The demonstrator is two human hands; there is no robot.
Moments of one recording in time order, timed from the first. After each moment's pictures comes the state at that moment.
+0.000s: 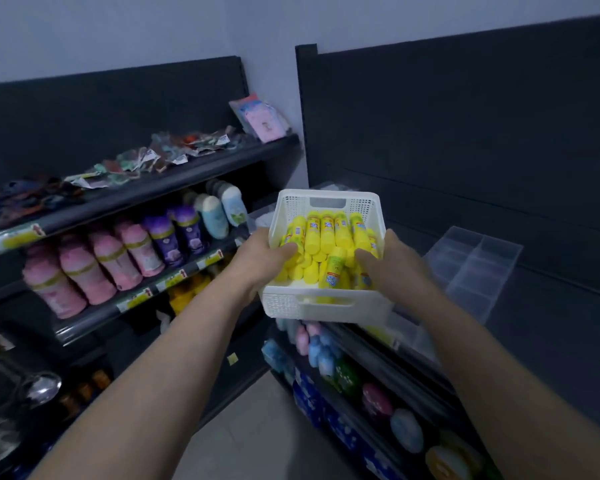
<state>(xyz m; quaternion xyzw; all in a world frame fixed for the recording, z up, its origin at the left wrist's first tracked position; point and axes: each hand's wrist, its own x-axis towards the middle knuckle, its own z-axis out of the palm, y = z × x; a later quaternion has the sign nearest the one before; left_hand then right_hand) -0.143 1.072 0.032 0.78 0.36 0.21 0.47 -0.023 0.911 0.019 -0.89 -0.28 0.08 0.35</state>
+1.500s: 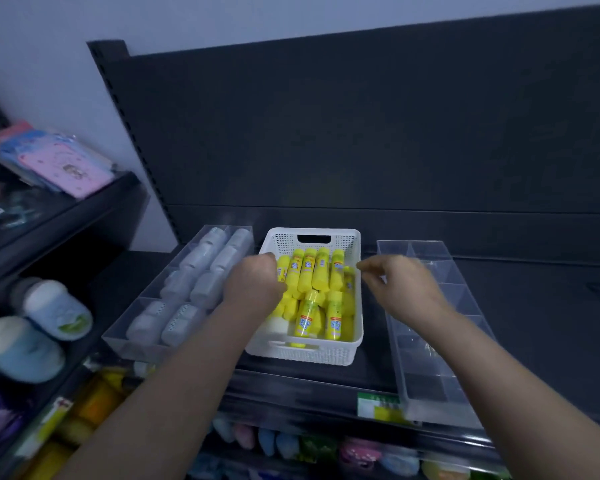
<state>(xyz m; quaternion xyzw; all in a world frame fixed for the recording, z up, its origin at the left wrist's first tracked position) 0.086 1.178 -0.015 0.99 0.07 0.07 0.08 0.078 0.956 -0.008 -0.96 -0.09 -0.07 0.25</state>
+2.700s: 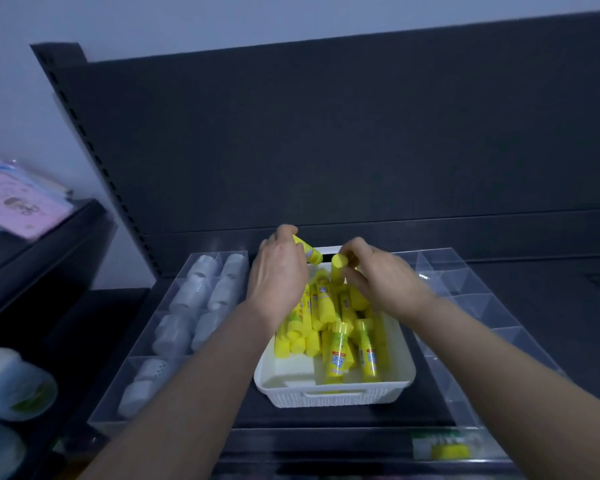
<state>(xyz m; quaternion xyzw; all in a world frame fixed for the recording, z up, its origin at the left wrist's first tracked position) 0.143 1.191 0.009 0.95 -0.05 0.18 0.25 0.138 1.017 -0.014 -0.96 -0.17 -0.12 0.19</state>
